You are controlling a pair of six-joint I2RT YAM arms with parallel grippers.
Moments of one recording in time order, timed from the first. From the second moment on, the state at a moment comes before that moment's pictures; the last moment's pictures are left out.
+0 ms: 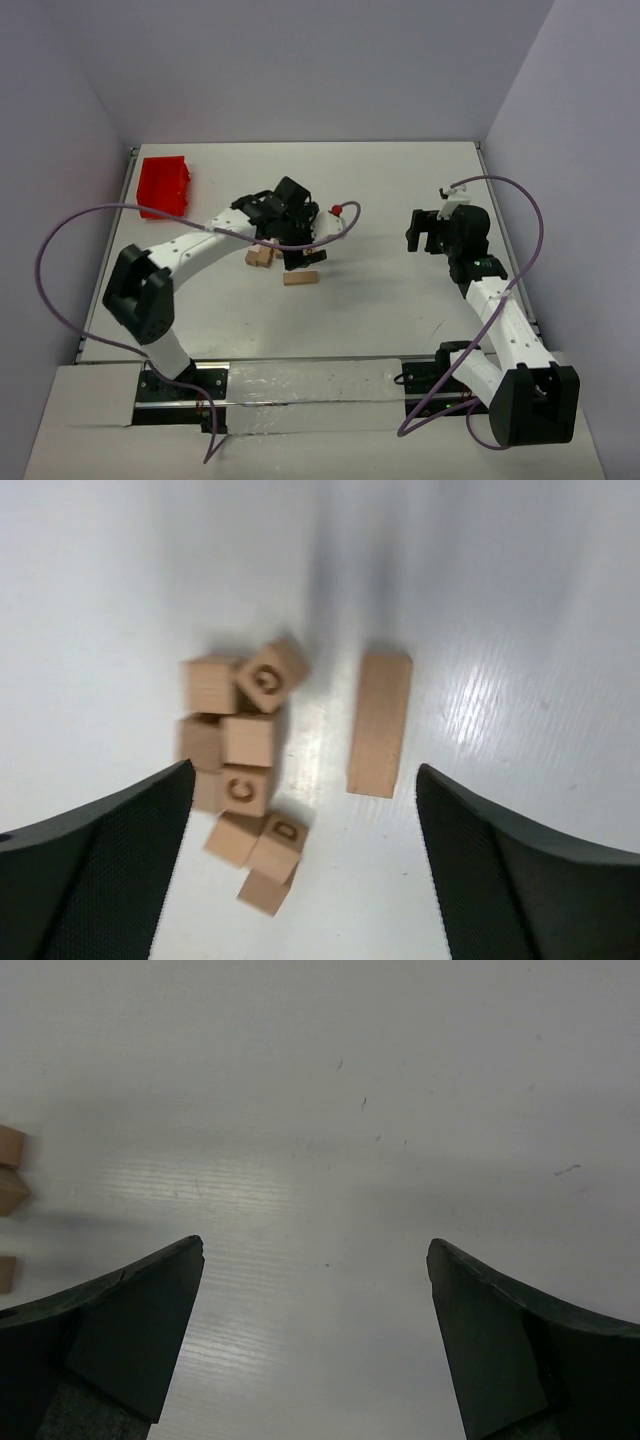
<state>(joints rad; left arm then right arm) -0.75 1.71 1.35 -0.69 0.24 0.70 0.01 0.97 0.63 -0.19 -0.13 0.05</state>
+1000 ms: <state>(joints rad) -0.29 1.59 1.23 -0.86 0.41 1.05 0.01 0.96 0.63 -0.20 -0.23 -0.01</state>
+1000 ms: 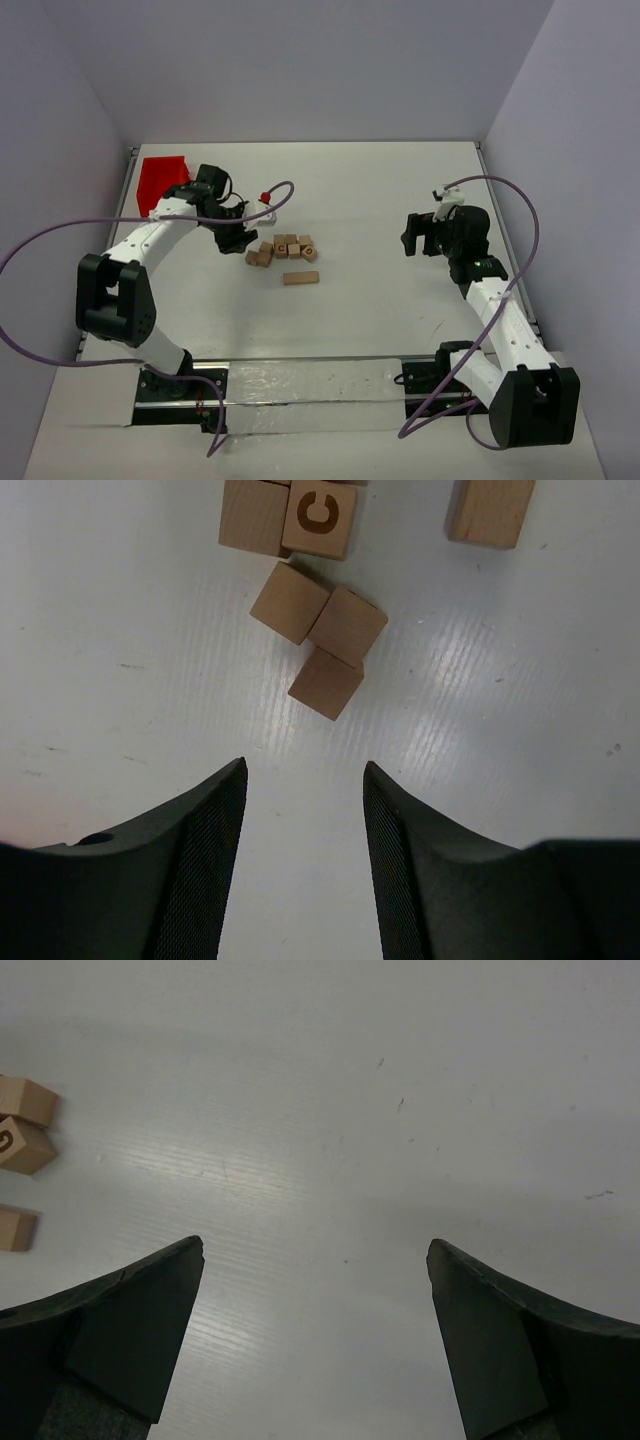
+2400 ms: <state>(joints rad) -0.43 1.82 1.33 -0.69 0.41 0.93 0.01 1.00 0.64 -0.21 -0.23 -0.02</state>
